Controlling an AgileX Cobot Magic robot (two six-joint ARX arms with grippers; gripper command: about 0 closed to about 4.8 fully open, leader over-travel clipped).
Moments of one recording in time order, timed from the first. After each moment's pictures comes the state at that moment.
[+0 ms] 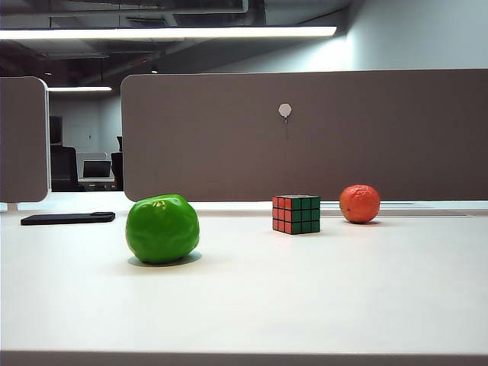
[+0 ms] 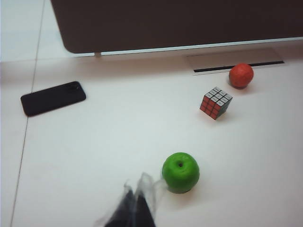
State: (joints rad) left arm -0.53 0.70 1.34 -1.02 -0.21 -0.15; right arm 0.02 0.00 0.04 0.12 0.02 0.13
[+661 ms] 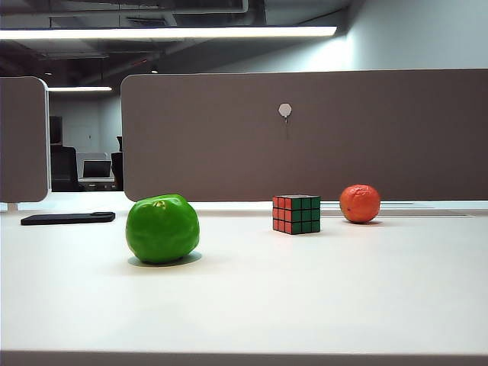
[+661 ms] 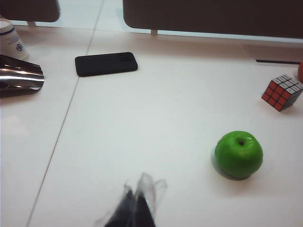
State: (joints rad) left arm -0.53 0.26 0.80 -0.88 -0.42 -0.22; right arm 0.02 0.00 0.04 0.12 0.00 0.13
